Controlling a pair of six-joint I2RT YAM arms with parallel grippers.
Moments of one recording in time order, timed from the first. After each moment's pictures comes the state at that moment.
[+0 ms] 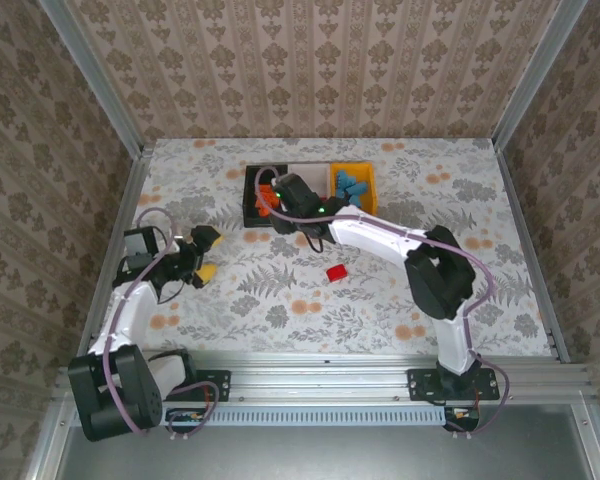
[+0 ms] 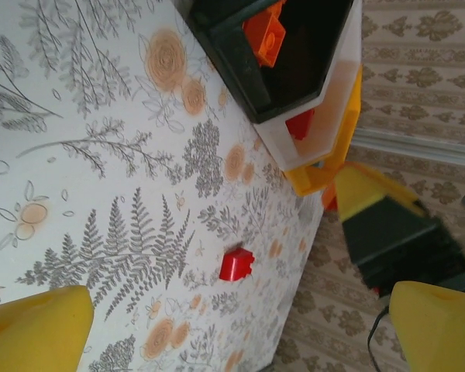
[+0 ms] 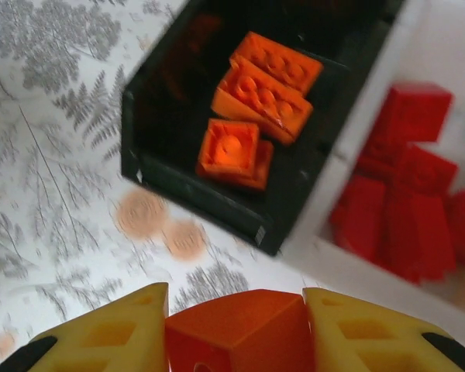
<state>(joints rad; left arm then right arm) 0.15 1.10 0.57 -0.32 0.89 -0.89 0.76 2.04 1.66 -0.40 0.18 0.27</state>
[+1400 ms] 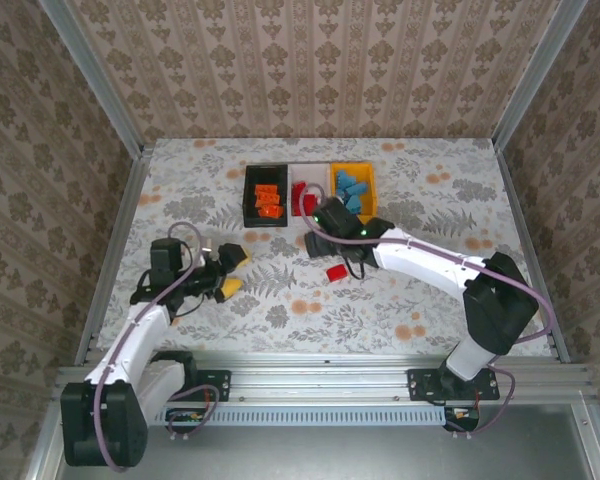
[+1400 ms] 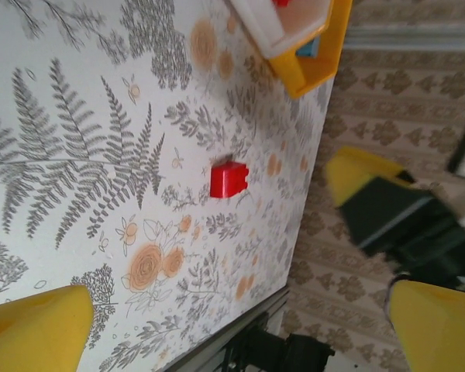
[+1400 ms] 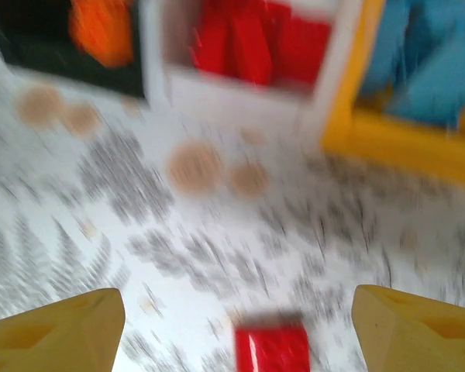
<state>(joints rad) -0.11 0.93 0.43 -0.24 0.88 -0.95 0.75 1.62 1.14 -0.50 0.25 0.44</state>
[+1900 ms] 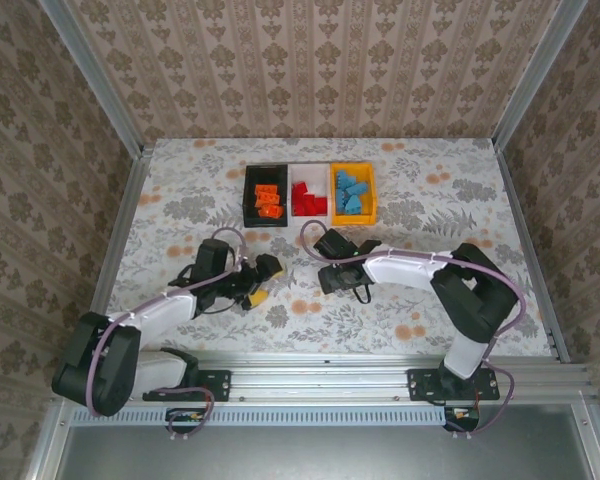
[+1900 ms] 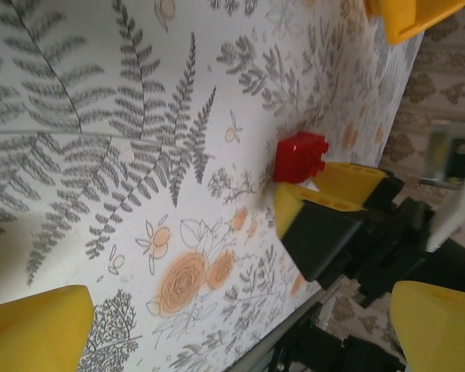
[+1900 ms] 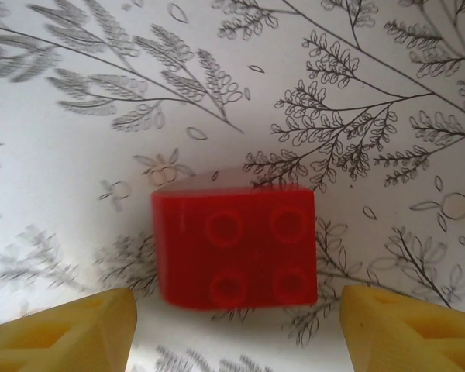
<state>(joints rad) -0.43 1.21 0.40 0.04 0.65 -1.08 0.75 1.75 0.99 -0.48 0.18 0.47</state>
